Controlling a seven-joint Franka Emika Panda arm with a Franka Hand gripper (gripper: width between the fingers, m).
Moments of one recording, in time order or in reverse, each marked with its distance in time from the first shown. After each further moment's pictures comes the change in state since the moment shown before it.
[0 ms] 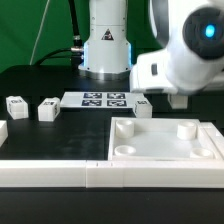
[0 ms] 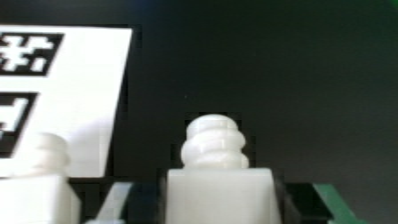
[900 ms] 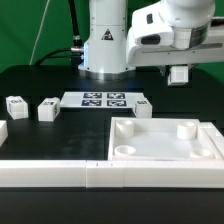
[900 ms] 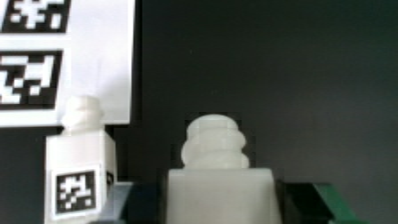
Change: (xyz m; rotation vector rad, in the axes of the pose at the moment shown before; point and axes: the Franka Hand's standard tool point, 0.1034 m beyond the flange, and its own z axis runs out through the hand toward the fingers) arm 0.001 0.005 -0.036 0.010 0.448 -0.021
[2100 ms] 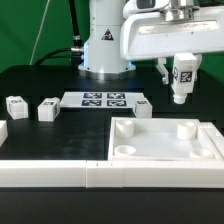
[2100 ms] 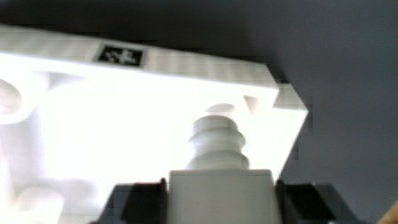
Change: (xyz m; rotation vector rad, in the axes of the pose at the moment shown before) arm 0.051 0.005 -0.053 -0.069 0.850 -0.203
